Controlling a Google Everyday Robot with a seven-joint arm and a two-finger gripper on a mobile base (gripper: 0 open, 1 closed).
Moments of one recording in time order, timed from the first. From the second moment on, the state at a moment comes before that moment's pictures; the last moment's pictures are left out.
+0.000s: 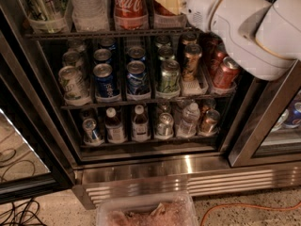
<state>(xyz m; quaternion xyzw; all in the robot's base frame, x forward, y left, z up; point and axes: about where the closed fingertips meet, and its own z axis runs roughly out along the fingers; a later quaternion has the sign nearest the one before) 0.626 -0.044 1.111 -0.36 0.53 0.11 0.76</state>
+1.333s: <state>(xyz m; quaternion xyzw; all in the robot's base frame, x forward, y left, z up) 0.609 -0.041 1.141 -0.31 0.48 0.13 0.81</state>
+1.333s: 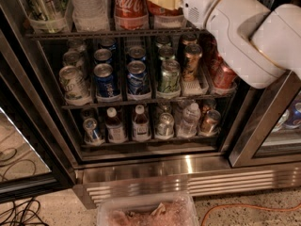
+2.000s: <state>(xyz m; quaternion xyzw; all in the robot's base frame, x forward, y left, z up) 0.571 -0.060 1.130 -0.29 0.51 0.11 0.80</state>
